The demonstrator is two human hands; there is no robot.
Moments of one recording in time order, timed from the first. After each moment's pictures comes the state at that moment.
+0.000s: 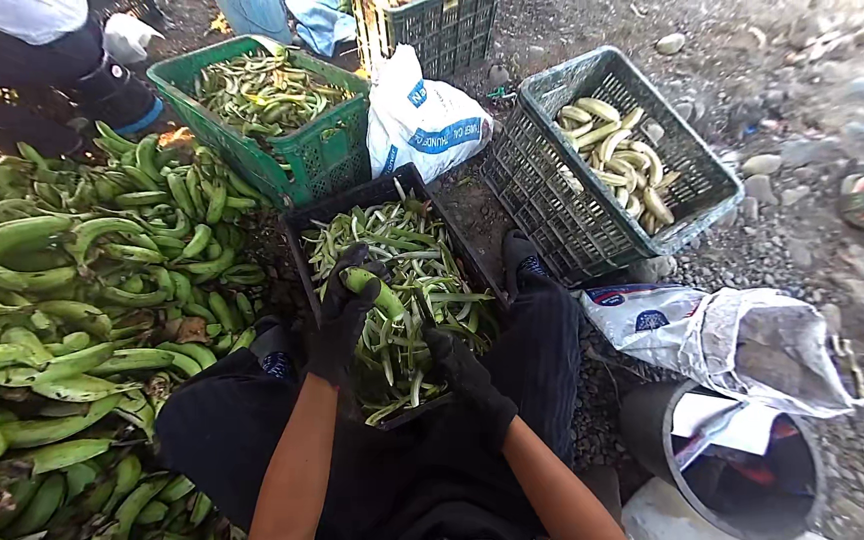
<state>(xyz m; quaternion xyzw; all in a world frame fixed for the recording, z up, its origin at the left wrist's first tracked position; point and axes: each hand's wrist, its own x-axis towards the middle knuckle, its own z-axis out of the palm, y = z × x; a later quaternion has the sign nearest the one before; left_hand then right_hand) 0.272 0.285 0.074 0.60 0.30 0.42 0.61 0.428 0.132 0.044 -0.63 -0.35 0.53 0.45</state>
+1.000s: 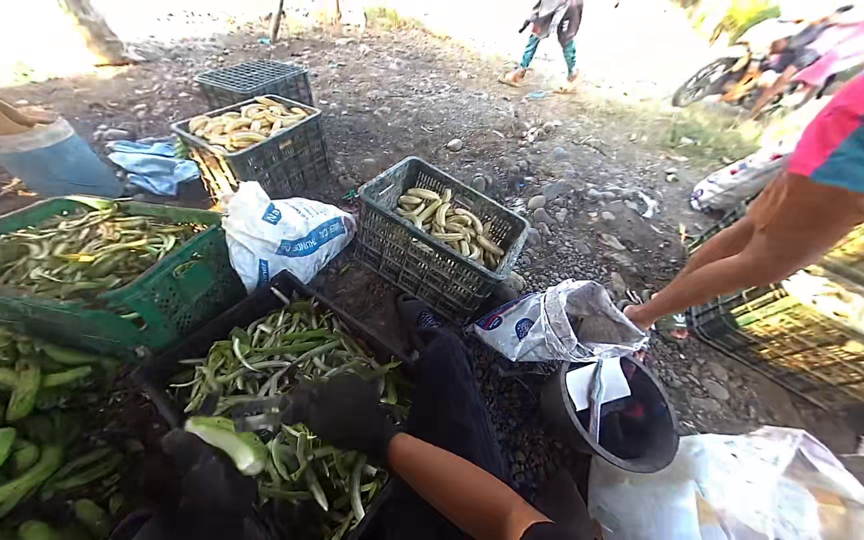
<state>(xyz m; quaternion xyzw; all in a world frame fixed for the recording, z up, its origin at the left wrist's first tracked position) 0.260 0.289 0.054 0.46 0.30 0.52 0.65 0.431 0.208 0.079 -0.77 -0.51 0.31 0.25</state>
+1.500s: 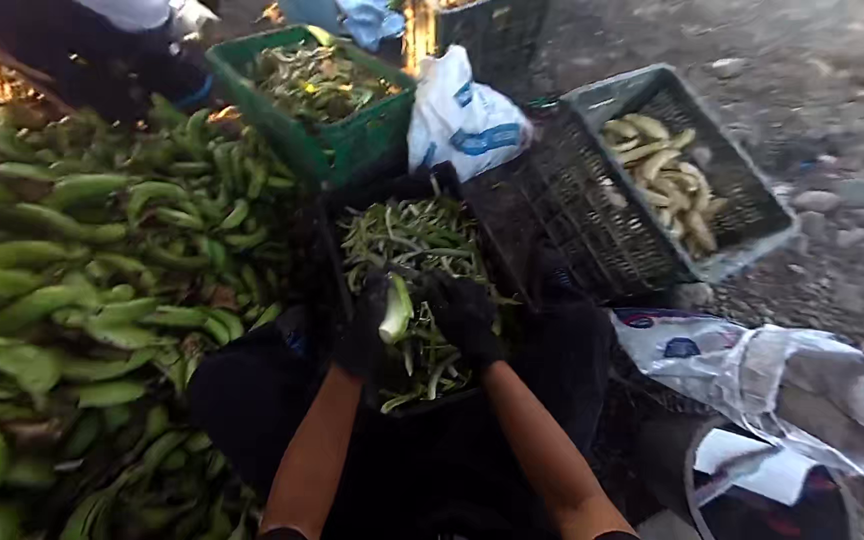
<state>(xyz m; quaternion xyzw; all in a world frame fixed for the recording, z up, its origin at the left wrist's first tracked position) 0.245 0.272 0.060 0.58 0.48 0.31 0.57 0.414 0.221 0.060 -0.80 -0.52 0.22 0.21</state>
